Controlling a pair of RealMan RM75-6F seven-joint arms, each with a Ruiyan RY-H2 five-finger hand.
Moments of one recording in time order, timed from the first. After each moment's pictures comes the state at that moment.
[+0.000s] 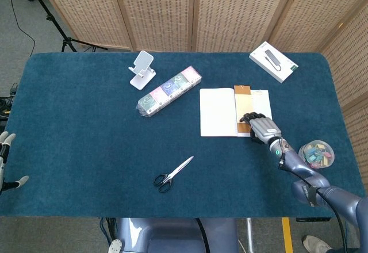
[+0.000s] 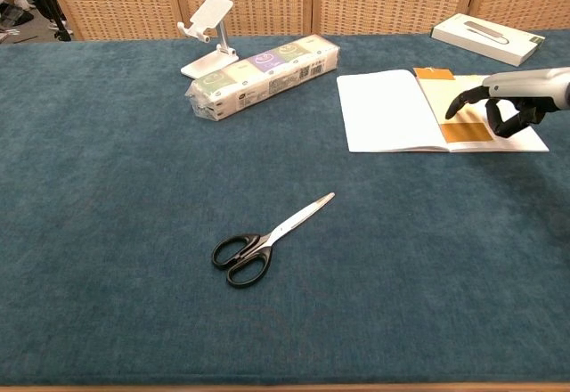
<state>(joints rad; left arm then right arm) -0.10 -1.05 -0.08 -1.71 1.28 1.39 0.10 0.84 -1.43 0.04 -1.10 -1.15 0.58 0.16</state>
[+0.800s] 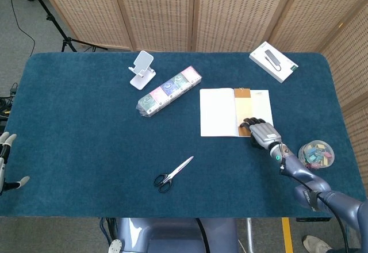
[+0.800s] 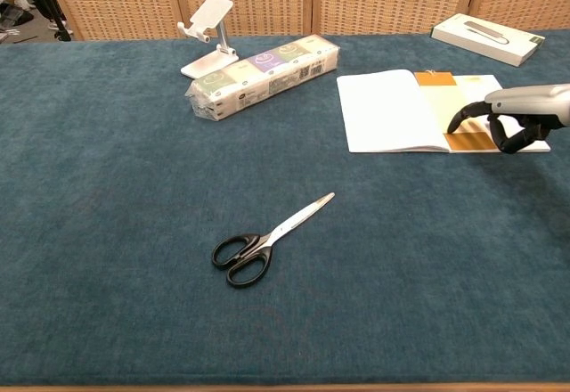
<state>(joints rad) -0.09 -1.05 -0.08 -1.71 1.28 1.39 0.10 0.80 -1.43 0.04 -1.12 -1.23 0.57 0.16</state>
